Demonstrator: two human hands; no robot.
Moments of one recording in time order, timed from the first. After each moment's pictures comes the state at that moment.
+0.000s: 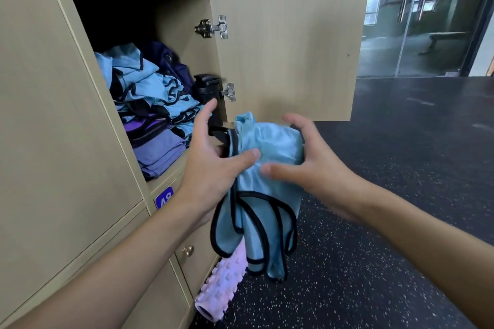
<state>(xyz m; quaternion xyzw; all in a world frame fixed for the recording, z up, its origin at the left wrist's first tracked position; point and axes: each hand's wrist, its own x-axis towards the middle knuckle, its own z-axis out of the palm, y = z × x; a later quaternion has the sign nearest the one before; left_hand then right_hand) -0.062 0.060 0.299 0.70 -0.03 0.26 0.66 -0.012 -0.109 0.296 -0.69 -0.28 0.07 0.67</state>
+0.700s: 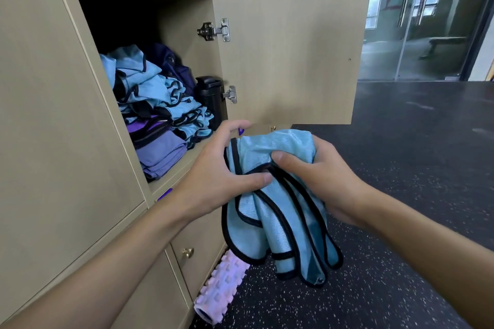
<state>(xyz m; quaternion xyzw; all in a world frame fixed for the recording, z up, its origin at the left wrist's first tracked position) -0.069 0.074 0.308 0.86 -0.08 0.20 0.46 -0.015 -0.110 0.296 -0.64 -0.28 0.07 0.71</state>
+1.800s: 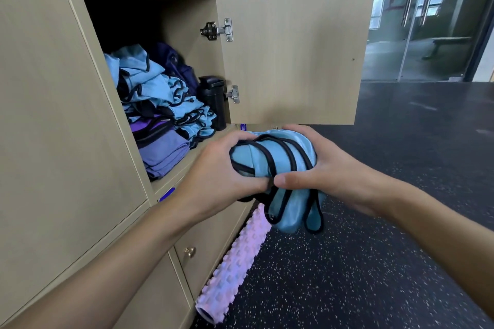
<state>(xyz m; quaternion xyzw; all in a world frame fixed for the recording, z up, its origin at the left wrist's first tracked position) -0.070 0.070 0.308 0.87 -0.08 0.24 0.43 -0.007 -0.125 0.309 -0.70 -0.33 0.15 0.62</state>
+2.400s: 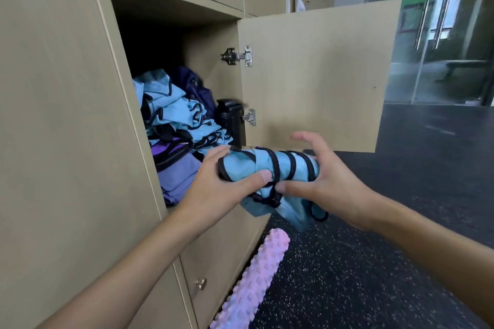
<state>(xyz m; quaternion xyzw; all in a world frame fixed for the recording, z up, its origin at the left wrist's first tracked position) -0.053 0.106 0.322 0.79 -0.02 0.25 0.56 0.020 -0.079 0.323 -0.73 -0.32 0.05 0.60</state>
